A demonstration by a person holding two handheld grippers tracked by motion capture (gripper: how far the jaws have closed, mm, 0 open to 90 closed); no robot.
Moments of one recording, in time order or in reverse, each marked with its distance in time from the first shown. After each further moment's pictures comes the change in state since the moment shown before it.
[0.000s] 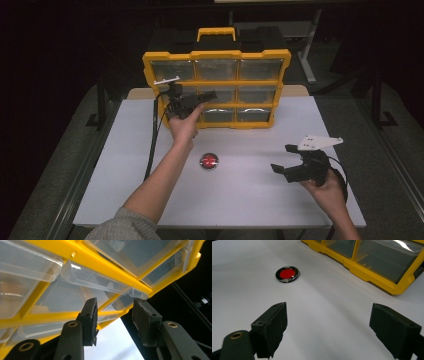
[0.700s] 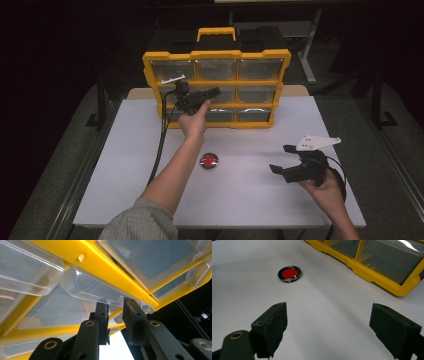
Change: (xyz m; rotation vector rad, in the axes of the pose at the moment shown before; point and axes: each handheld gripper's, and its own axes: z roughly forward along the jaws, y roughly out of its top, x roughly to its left) left arm 0.007 -0.002 0.023 -0.055 -0.004 -0.064; right arm 0.001 0.001 0.003 0.007 0.017 -0.002
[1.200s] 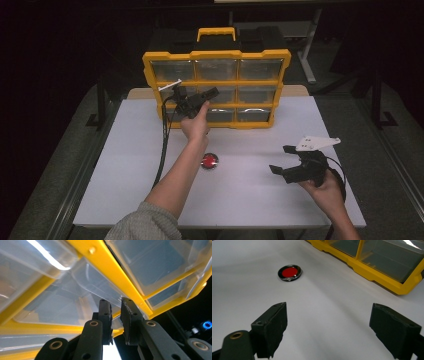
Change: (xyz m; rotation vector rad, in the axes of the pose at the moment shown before) left arm 0.005 -0.011 -0.007 -0.098 -0.035 -0.101; right arm -0.001 -0.002 0.001 0.002 0.004 0.001
